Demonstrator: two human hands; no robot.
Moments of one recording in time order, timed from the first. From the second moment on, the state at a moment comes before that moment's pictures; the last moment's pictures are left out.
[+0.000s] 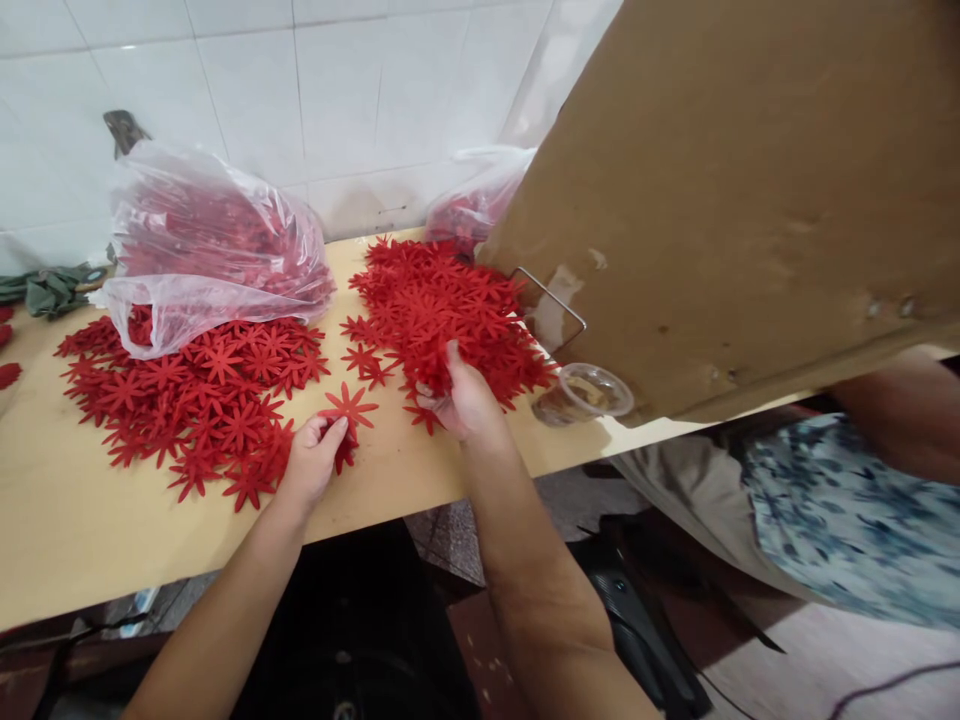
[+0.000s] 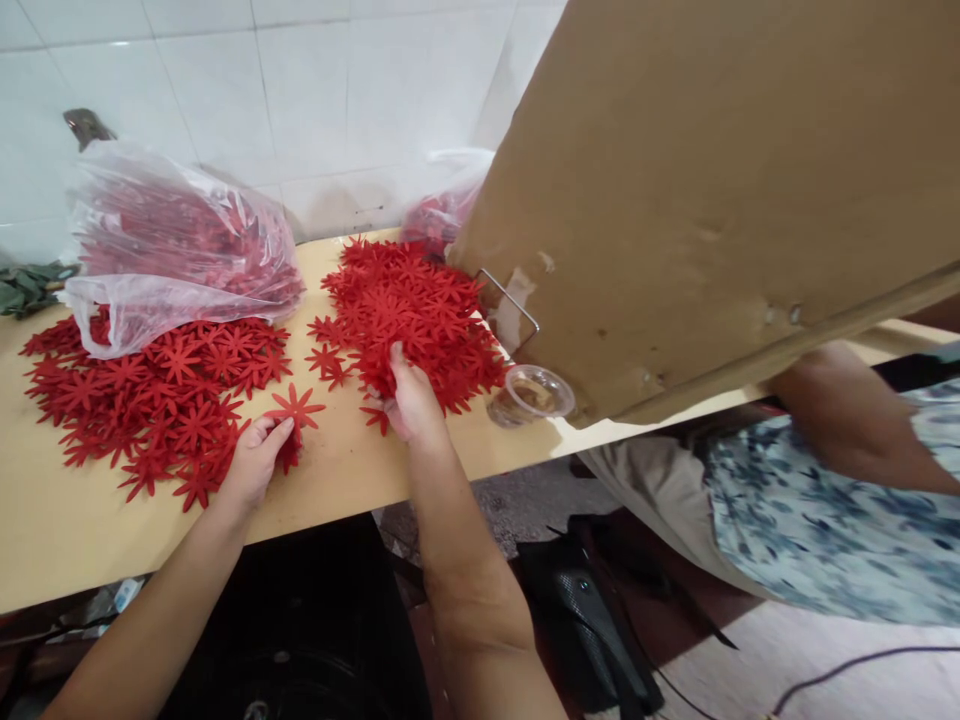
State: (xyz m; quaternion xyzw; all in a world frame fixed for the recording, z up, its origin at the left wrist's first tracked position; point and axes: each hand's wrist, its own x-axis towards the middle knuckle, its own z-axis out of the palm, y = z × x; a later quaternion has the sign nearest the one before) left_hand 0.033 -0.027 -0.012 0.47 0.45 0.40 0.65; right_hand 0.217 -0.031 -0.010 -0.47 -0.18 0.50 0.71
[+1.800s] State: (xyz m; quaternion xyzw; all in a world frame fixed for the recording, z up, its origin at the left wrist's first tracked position) left_hand 0.119 0.009 -0.033 0.41 0.36 0.40 0.74; right_hand 0.236 -0.010 -0.005 -0.64 -0.41 0.26 0.60
